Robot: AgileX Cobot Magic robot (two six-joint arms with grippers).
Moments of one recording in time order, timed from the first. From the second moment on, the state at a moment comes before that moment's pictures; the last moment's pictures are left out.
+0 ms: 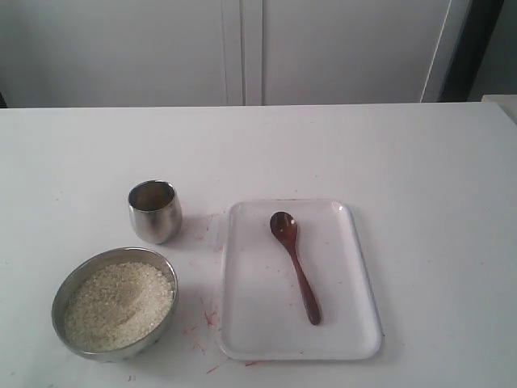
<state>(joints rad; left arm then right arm) 0.09 0.00 0.01 -0.06 -0.08 -0.04 -0.20 0.01 -0.01 -0.11 -0.01 0.29</state>
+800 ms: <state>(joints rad) 0.09 0.00 0.01 -0.06 -0.08 -0.04 -0.20 0.01 -0.01 -0.10 0.05 0.23</state>
